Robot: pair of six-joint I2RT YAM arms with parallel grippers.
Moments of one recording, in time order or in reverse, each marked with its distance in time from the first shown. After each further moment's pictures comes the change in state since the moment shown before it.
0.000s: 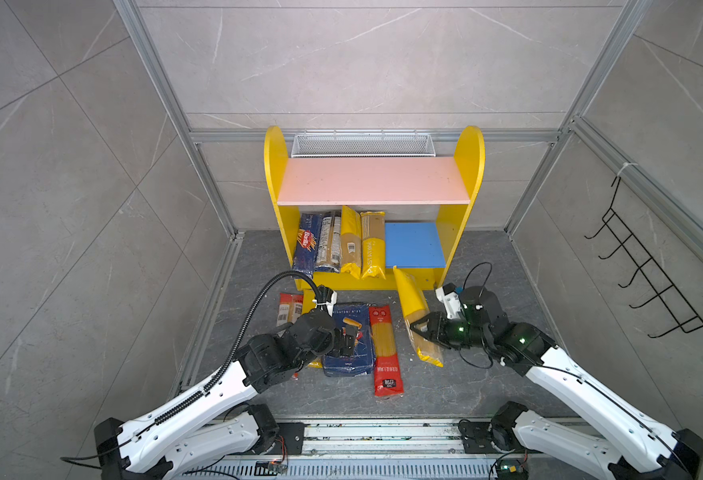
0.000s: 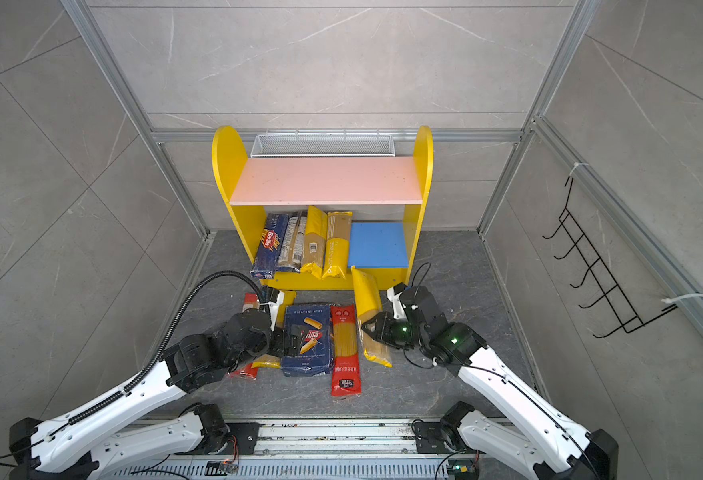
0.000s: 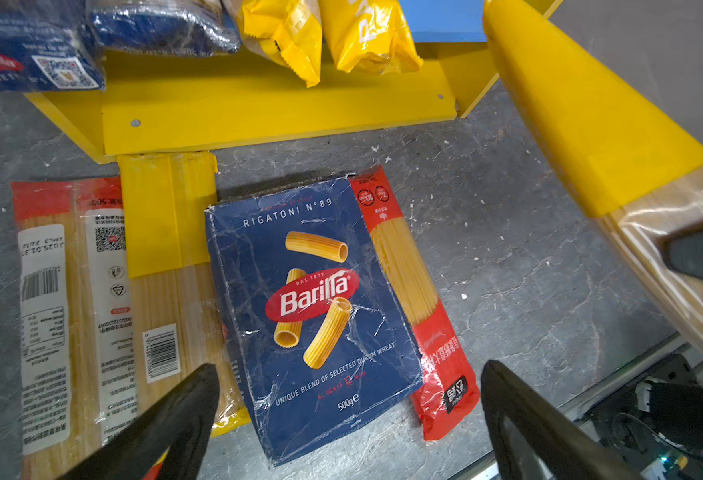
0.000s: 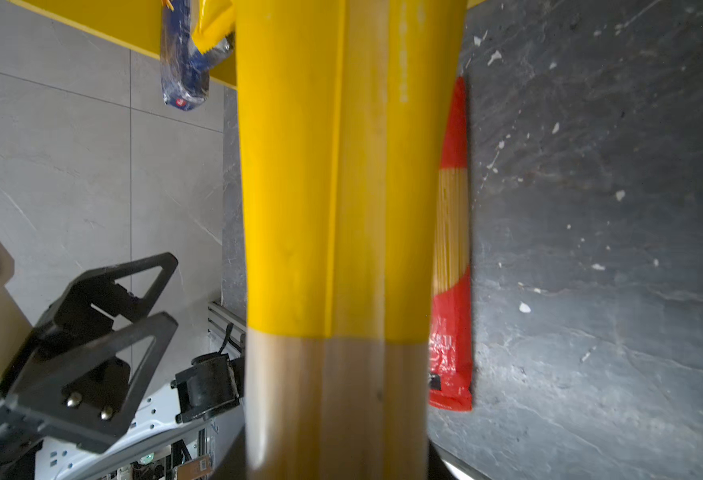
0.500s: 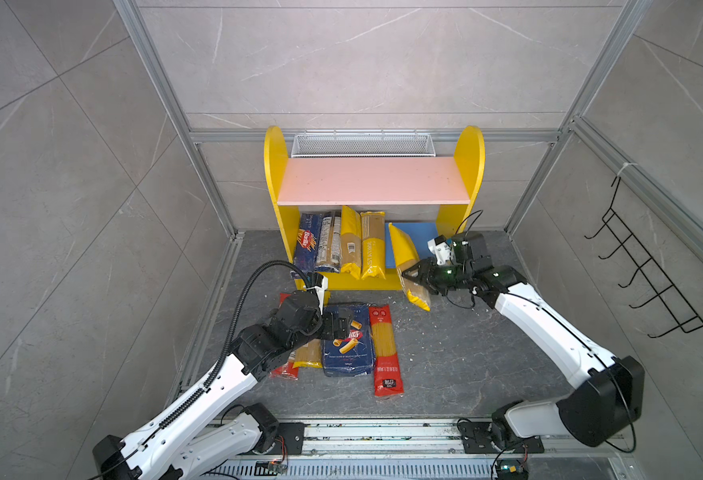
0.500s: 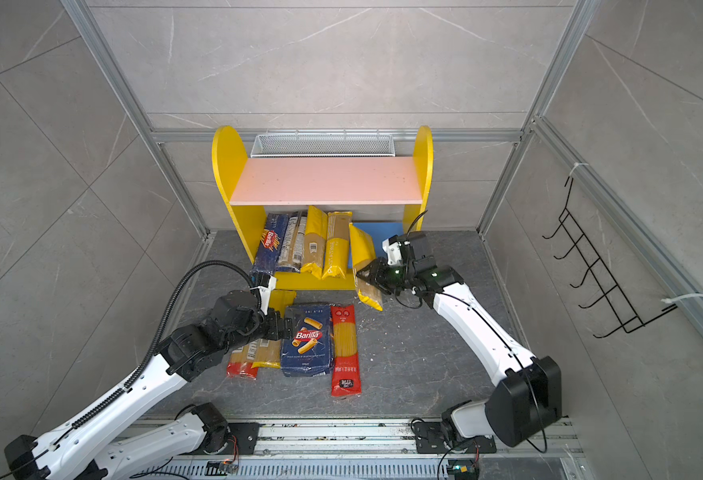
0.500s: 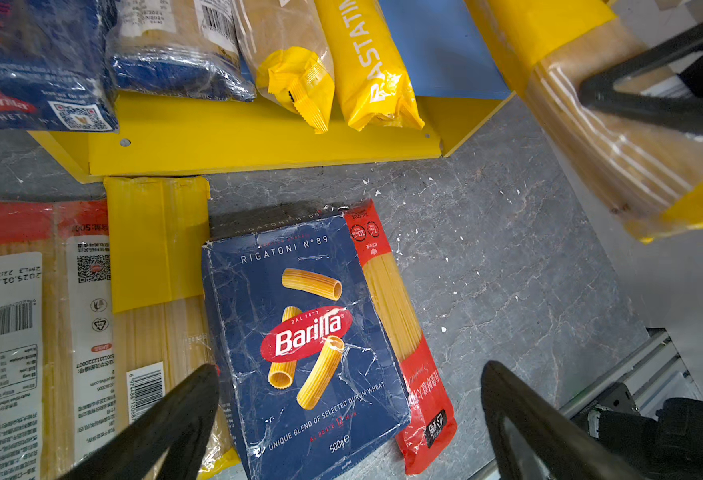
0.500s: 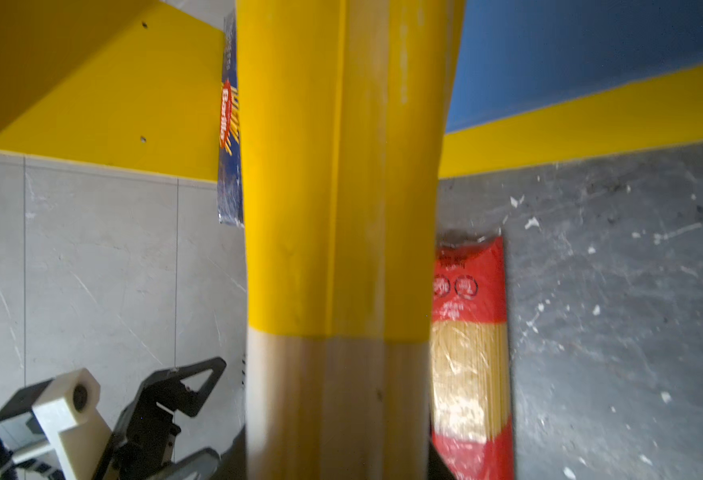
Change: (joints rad) left arm 0.229 0.024 0.010 0.080 0.214 0.063; right arm -0.222 0.459 0.397 0.080 -0.184 -0.103
